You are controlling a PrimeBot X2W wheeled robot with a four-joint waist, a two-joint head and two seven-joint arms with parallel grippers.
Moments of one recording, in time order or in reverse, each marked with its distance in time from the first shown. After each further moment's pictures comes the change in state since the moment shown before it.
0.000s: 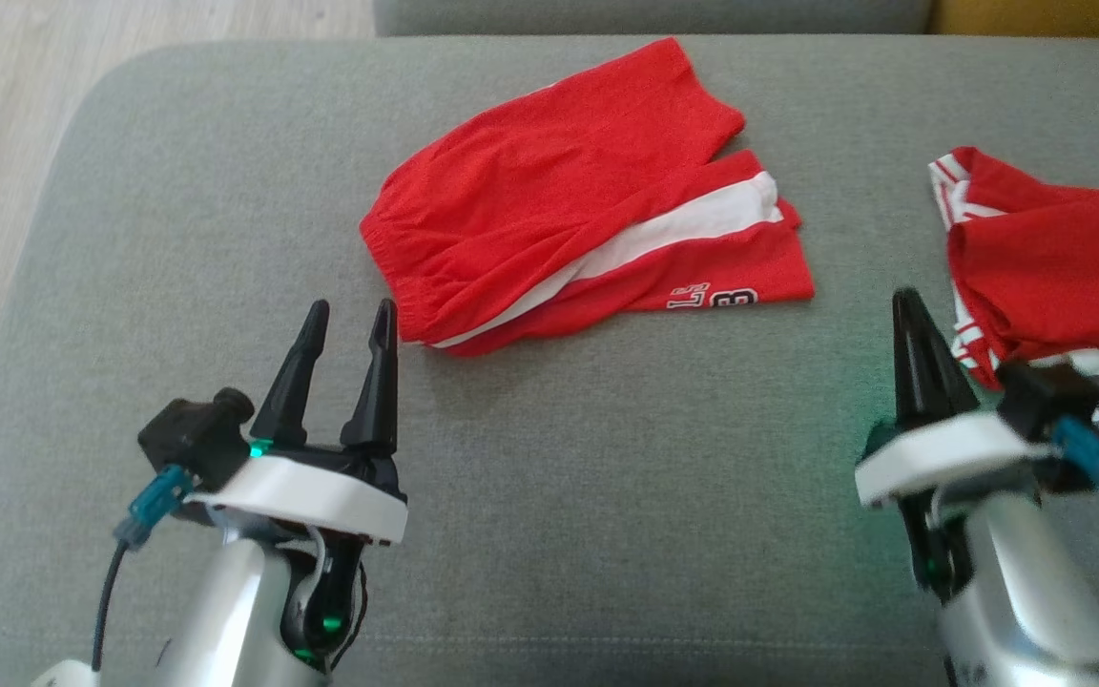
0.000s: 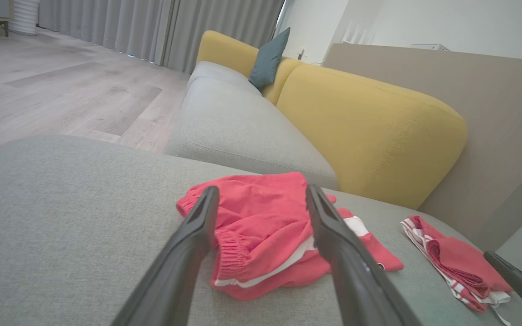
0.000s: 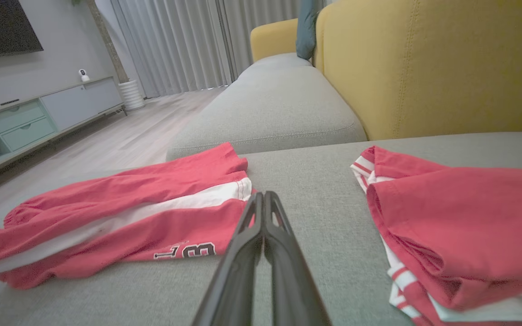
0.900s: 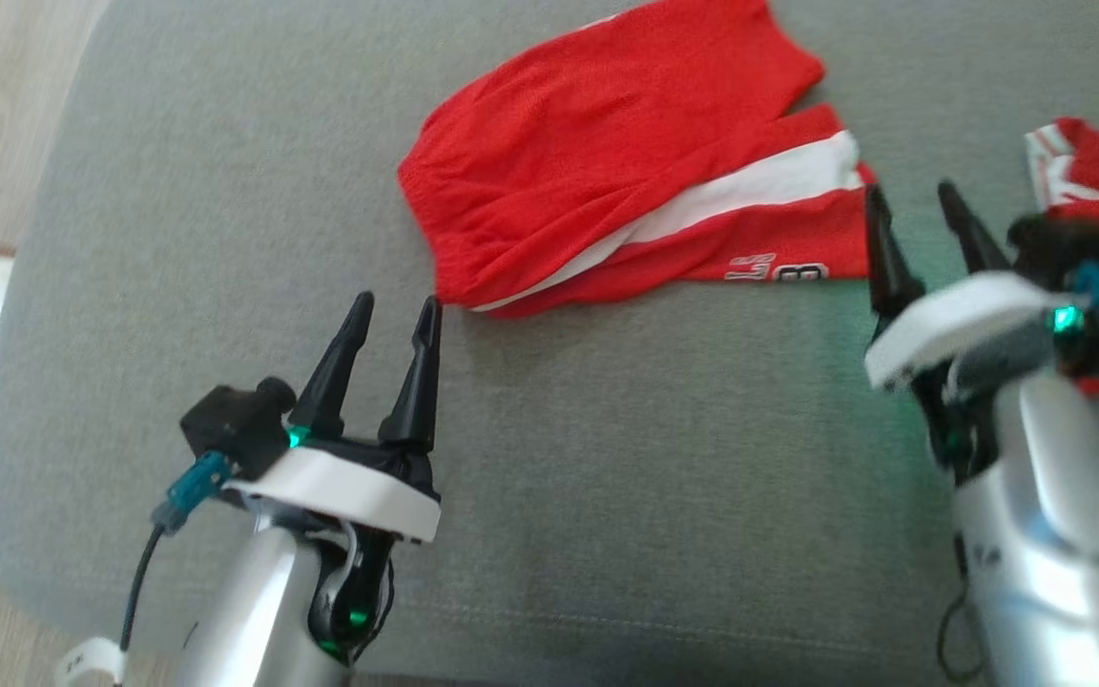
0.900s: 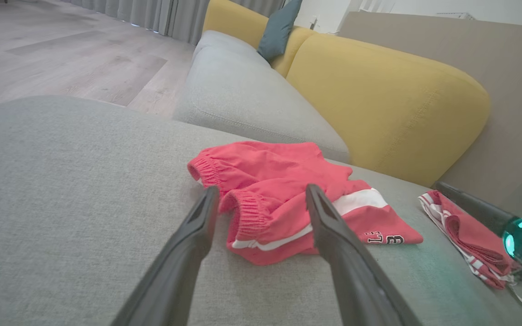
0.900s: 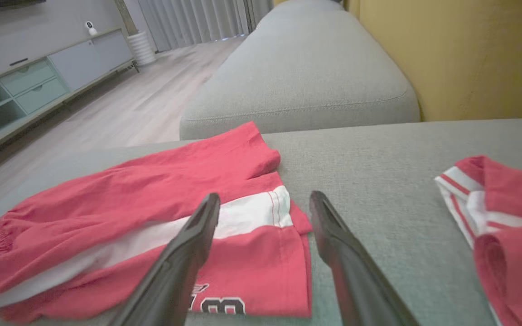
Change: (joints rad) left arm -0.023 0.000 -0.070 0.004 -0.001 -0.010 0.000; right arm -0.141 0.019 -0.059 -0.095 -0.032 0.000 0.290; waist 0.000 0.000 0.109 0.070
